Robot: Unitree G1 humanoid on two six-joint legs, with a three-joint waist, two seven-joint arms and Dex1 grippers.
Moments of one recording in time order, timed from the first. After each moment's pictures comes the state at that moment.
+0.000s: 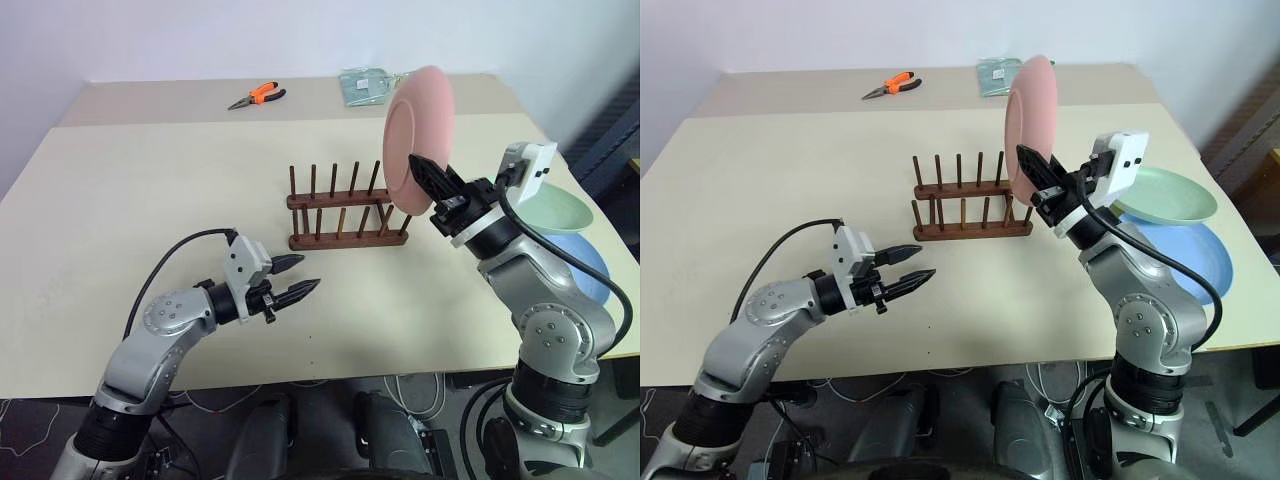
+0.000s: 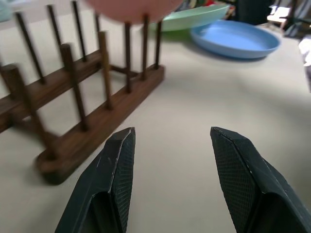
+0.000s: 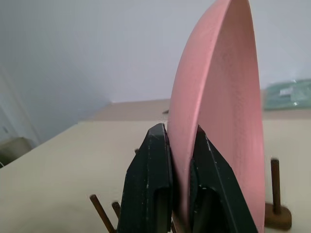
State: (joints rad) left arm -0.15 0.52 -0.13 -0.42 -0.43 0.41 -0.72; right arm -0.38 -0.27 -0.30 -0.49 0.76 0.77 0.29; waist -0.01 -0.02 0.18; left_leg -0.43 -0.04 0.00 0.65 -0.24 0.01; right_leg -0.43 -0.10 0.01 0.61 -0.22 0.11
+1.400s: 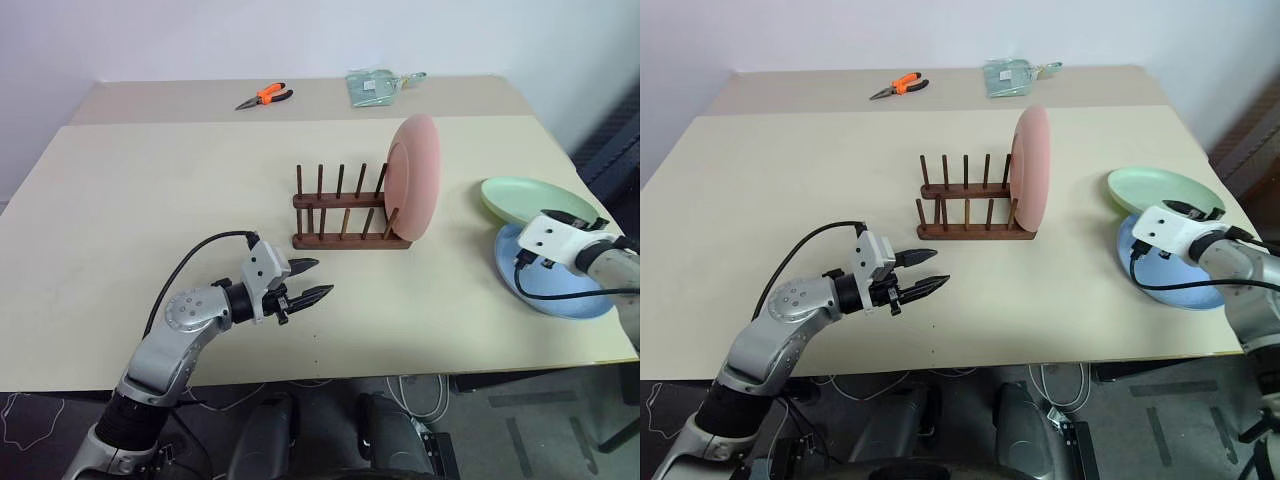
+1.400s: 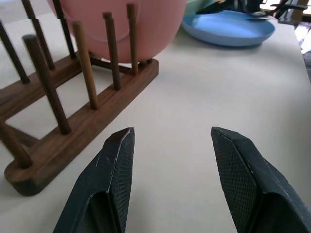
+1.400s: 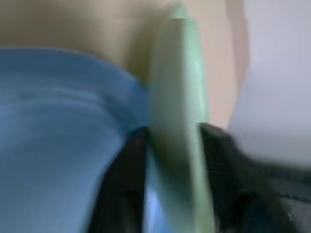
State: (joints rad) left arm -0.17 0.48 -0.19 -0.35 -0.34 0.36 -0.76; right arm -0.30 -1.03 0.06 0.38 -0.34 -0.08 0.40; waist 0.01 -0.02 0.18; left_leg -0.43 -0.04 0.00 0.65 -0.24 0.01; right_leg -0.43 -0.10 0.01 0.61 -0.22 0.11
